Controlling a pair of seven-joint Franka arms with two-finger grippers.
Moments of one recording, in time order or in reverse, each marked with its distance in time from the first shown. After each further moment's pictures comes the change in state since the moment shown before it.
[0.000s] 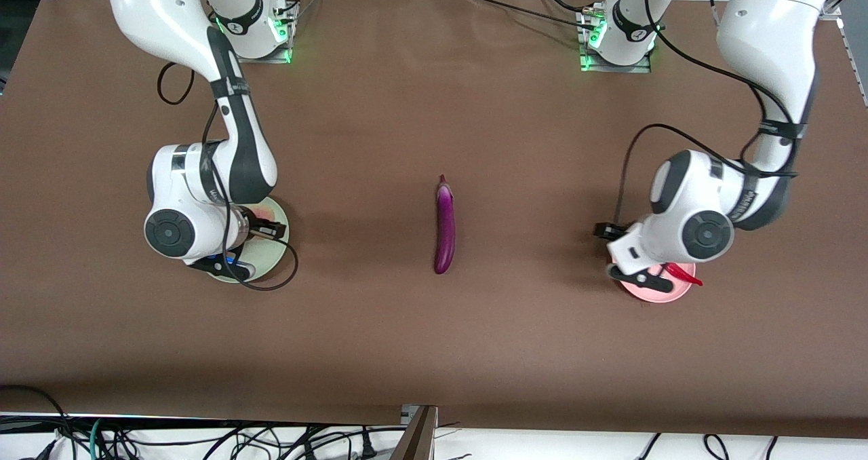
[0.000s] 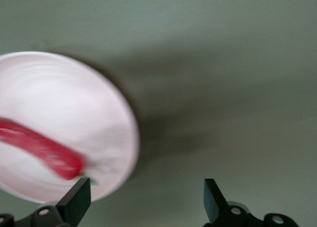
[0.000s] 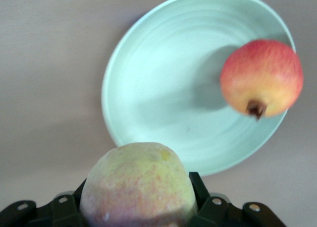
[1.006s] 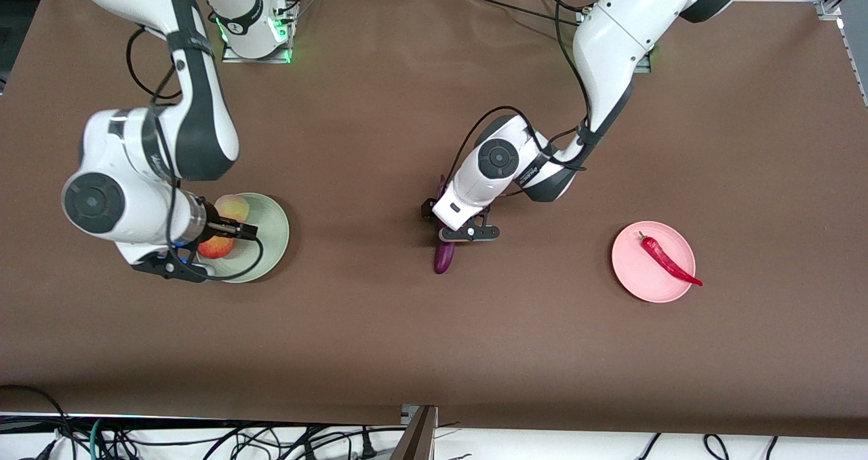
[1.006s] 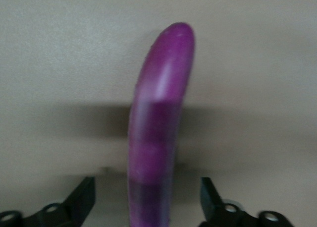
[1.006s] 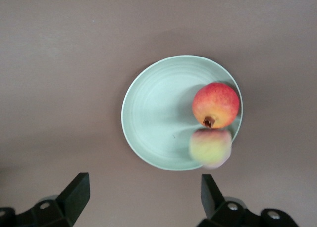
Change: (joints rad) left arm -0.383 0.221 -0.080 0.021 -0.004 0.531 -0.724; right arm -0.002 -0.133 -0.038 0.170 -0.043 -0.153 -0.029
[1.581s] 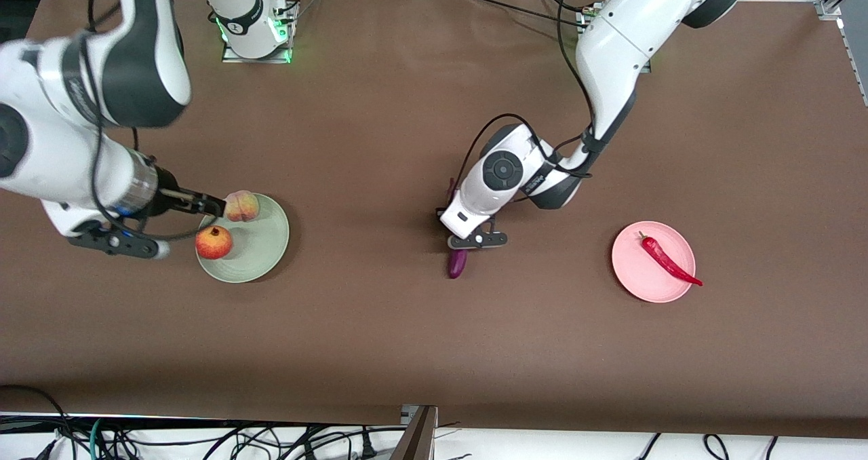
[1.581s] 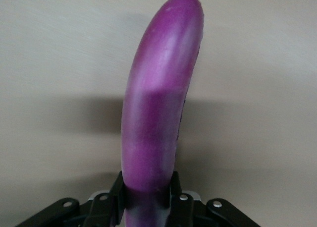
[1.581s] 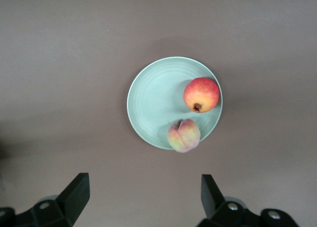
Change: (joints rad) left arm 0.028 -0.016 0.017 0.038 0.006 -0.137 0.000; right arm 0.000 -0.110 -0.024 0.123 -0.018 -0.181 -0.024
